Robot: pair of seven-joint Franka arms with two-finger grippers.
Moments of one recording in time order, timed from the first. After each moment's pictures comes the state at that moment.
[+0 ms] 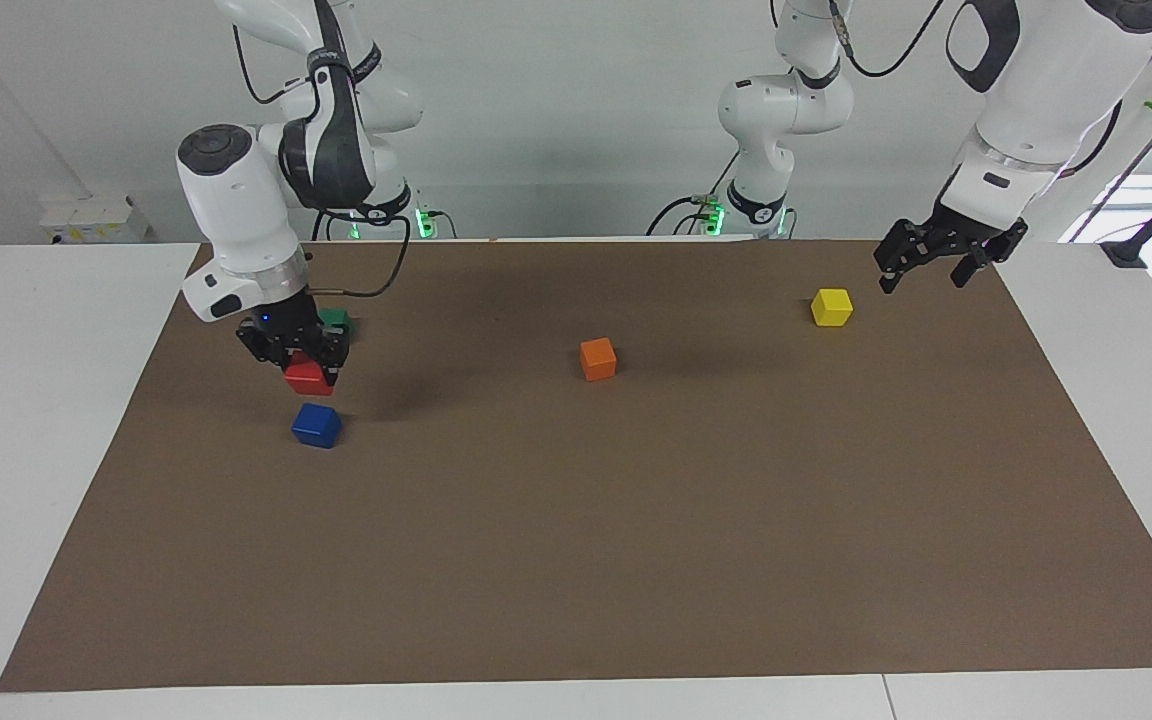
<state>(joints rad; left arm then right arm) 0.00 0.02 -0.09 -1.57 0.02 1.58 -0.09 0.09 -0.04 -0.05 -2.17 -0.05 2.29 0.19</state>
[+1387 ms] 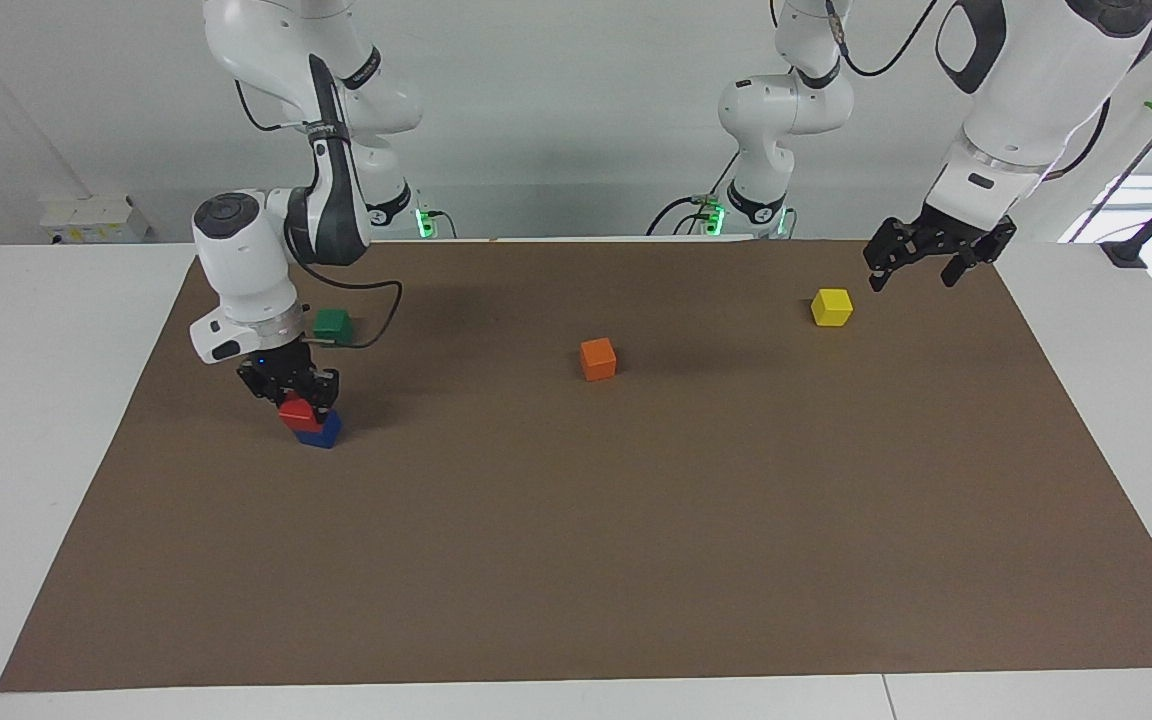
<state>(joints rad) 0.00 0.01 -0.10 -1.58 0.01 1.58 -0.08 0.02 0.06 -0.05 -2.26 -0.07 2.51 0.23</state>
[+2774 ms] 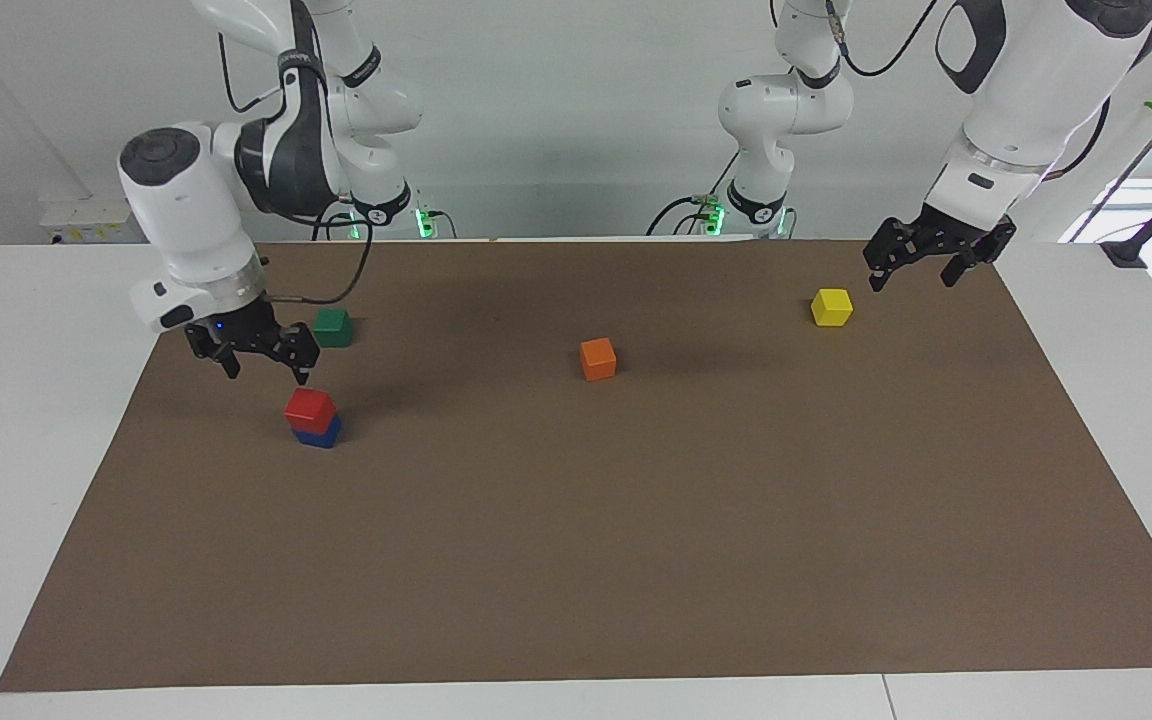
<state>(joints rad) 0.00 0.01 -0.10 -1.58 0.01 1.58 -0.08 0.02 0.00 -0.05 -1.89 -0.07 1.95 0.07</state>
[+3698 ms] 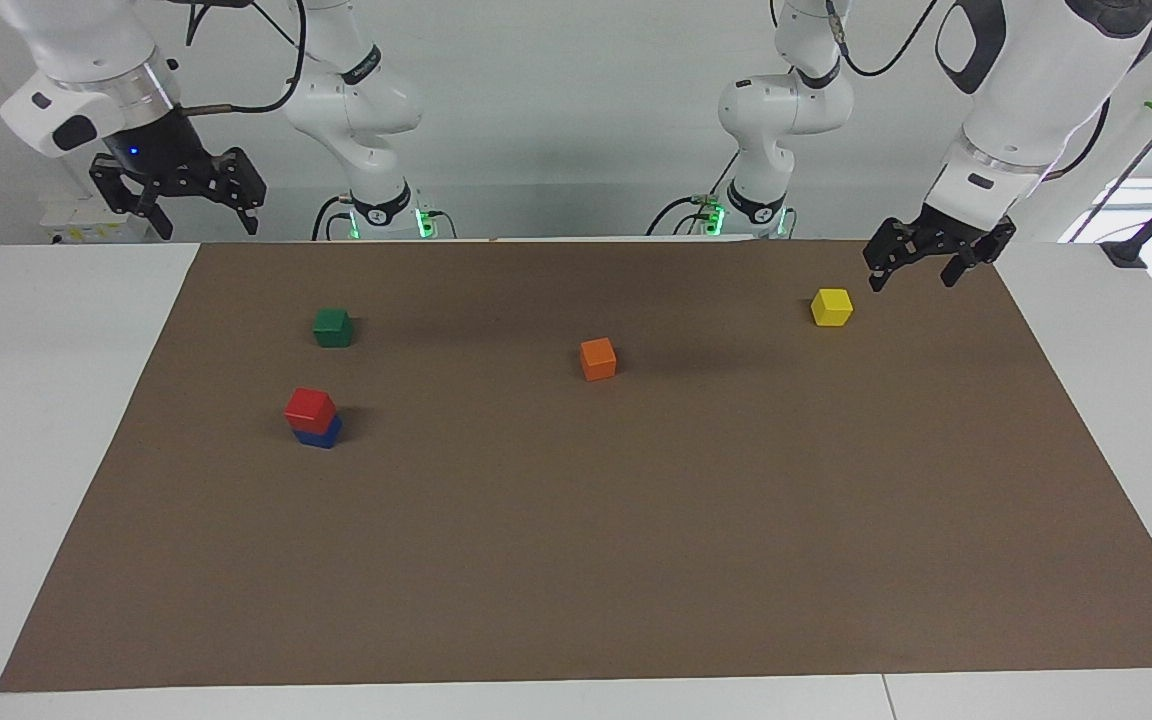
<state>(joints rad) 0.00 0.01 -0.10 -1.59 0.01 1.58 -0.08 0.00 -0.03 -0.05 -1.47 -0.04 1.40 -0.12</state>
